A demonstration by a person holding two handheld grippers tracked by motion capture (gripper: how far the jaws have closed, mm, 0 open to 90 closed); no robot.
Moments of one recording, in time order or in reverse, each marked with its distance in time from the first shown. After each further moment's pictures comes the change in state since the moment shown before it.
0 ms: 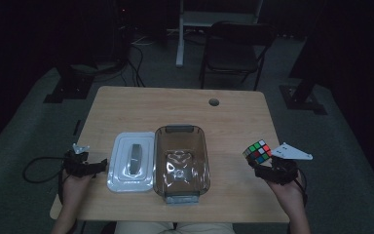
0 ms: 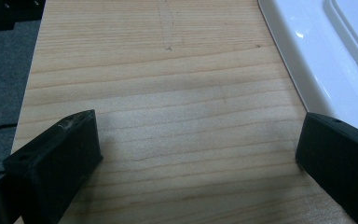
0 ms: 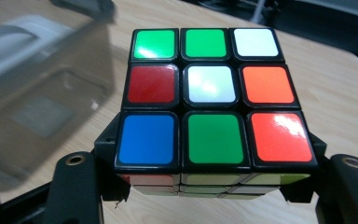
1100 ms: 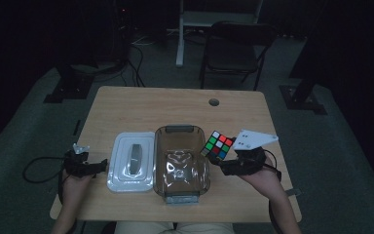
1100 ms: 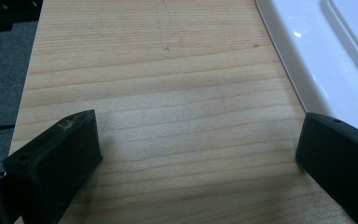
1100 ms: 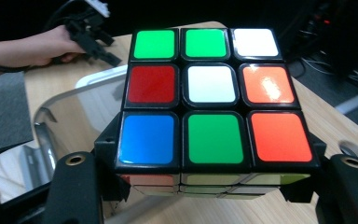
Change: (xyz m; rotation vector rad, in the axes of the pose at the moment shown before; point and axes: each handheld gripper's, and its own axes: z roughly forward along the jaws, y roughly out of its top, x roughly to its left) left arm 0.000 0.000 0.000 0.000 -0.005 0.009; right arm 0.081 0.091 0.006 -0.084 0.382 -0.322
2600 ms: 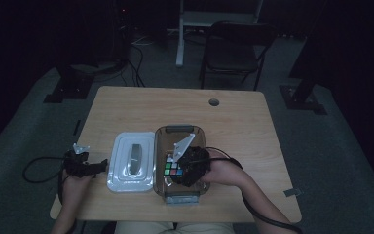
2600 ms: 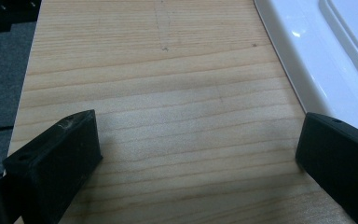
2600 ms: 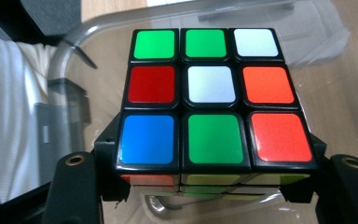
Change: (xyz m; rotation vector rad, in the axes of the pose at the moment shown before) left arm 0.000 0.000 0.000 0.002 -0.004 0.007; right arm 0.040 0.020 0.128 0.459 0.346 -0.238
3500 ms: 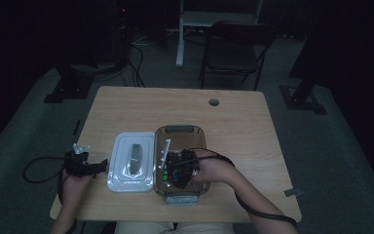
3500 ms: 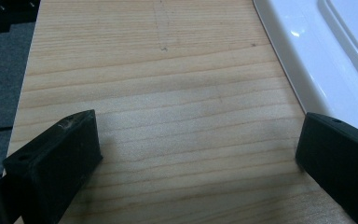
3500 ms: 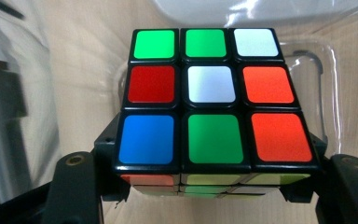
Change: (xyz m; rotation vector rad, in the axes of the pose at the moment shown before) left arm 0.000 0.000 0.000 -0.002 -0.003 0.001; right arm -0.004 0.019 0.045 0.316 0.011 -0.051
